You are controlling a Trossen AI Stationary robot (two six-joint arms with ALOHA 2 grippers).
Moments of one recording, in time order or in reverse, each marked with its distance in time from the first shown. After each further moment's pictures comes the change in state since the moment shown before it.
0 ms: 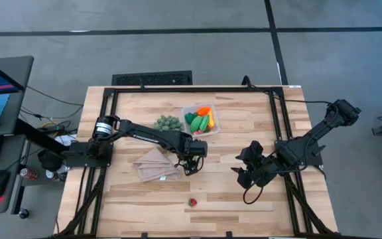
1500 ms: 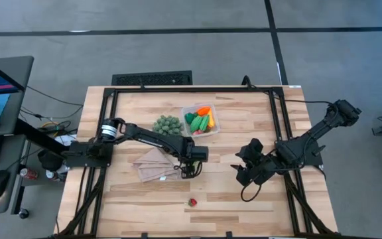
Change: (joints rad) left arm -0.027 0.067 0.000 0.022 -0.012 0.201; right arm -0.033 0.000 -0.001 -0.020 0.014 -0.027
